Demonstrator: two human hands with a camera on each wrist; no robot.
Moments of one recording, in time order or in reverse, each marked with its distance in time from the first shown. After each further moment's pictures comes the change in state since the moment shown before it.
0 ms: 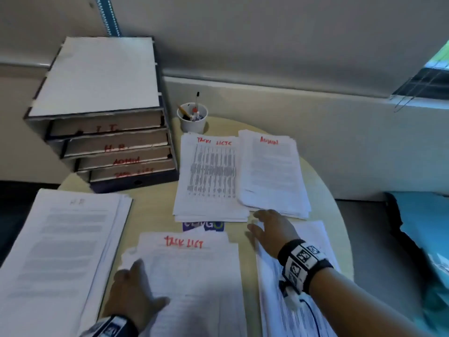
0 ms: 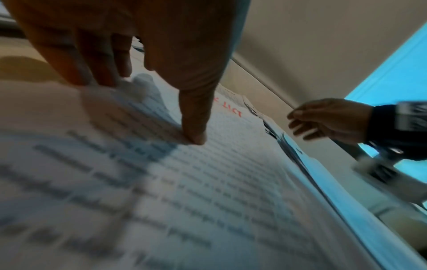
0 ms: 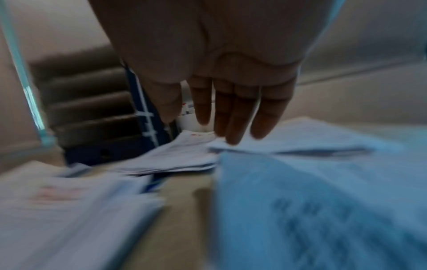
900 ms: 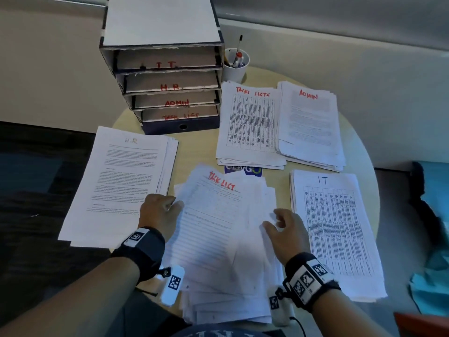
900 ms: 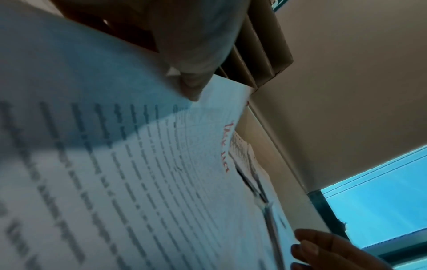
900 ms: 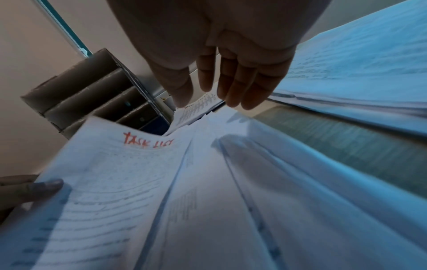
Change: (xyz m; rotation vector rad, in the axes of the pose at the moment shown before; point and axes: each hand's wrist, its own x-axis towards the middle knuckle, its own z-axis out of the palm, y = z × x) left_hand -0.014 -0.057 -0.037 -0.465 0.274 0.259; right_hand -0.133 -0.057 0.104 0.450 0.188 0.252
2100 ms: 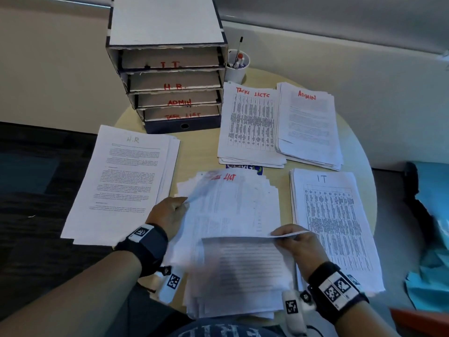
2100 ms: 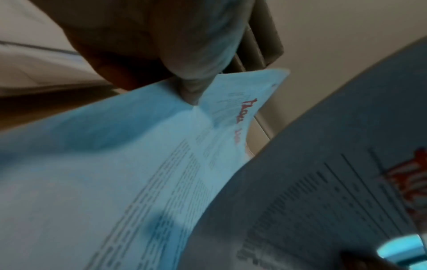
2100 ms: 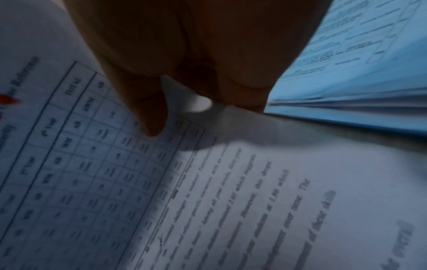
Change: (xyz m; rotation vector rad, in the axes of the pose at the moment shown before) left_hand -0.010 0.007 -0.001 -0.043 -0.171 0.025; right_hand -0.017 0.028 -0.022 0.542 -0.224 0.132
